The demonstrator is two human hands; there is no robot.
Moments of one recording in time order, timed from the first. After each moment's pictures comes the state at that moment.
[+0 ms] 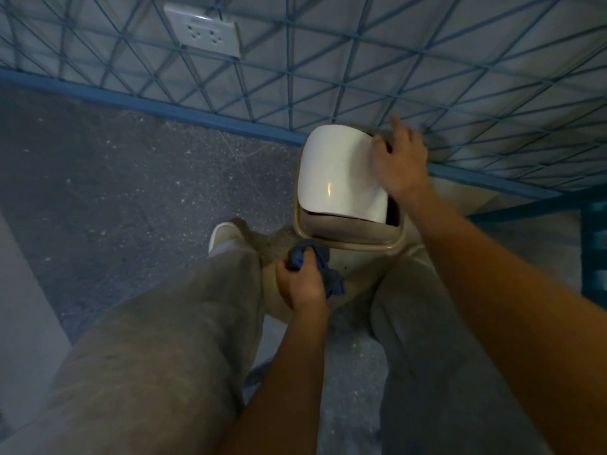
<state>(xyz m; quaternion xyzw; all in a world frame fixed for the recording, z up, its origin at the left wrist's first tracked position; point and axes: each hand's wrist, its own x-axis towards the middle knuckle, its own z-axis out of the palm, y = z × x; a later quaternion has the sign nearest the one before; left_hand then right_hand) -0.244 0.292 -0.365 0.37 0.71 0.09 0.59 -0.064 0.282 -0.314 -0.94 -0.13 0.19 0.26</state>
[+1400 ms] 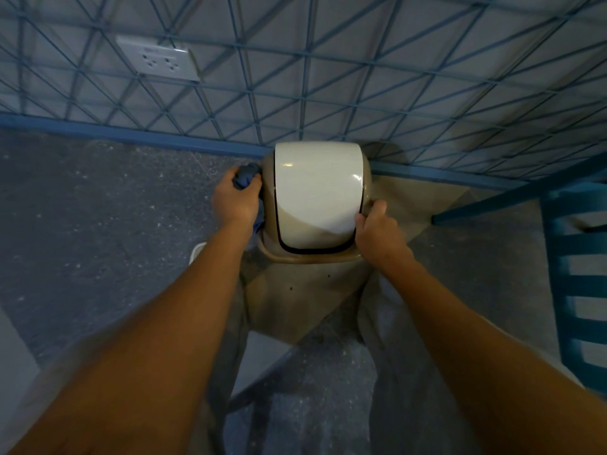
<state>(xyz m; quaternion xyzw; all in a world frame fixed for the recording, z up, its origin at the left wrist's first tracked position) -0.169 0.411 -0.359 0.67 0.52 0.11 0.51 -0.110 0.217 -0.330 -0.92 -0.03 0.30 0.26</state>
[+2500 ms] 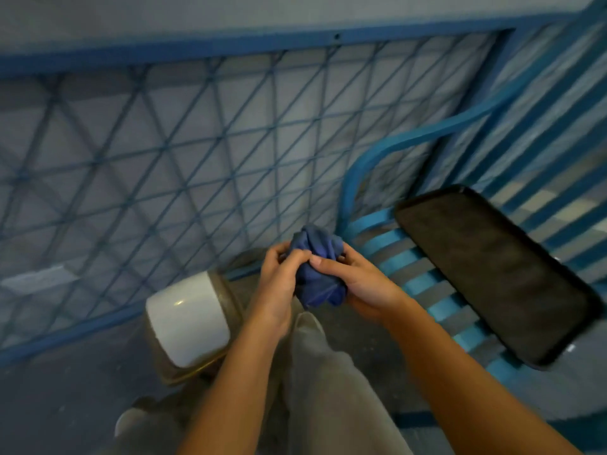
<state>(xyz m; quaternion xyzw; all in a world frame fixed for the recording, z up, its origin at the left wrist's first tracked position) -0.142 0.142 -0.120 0.55 0.23 -0.05 0.80 -0.125 0.022 -0.129 -0.57 0.06 0.24 0.78</state>
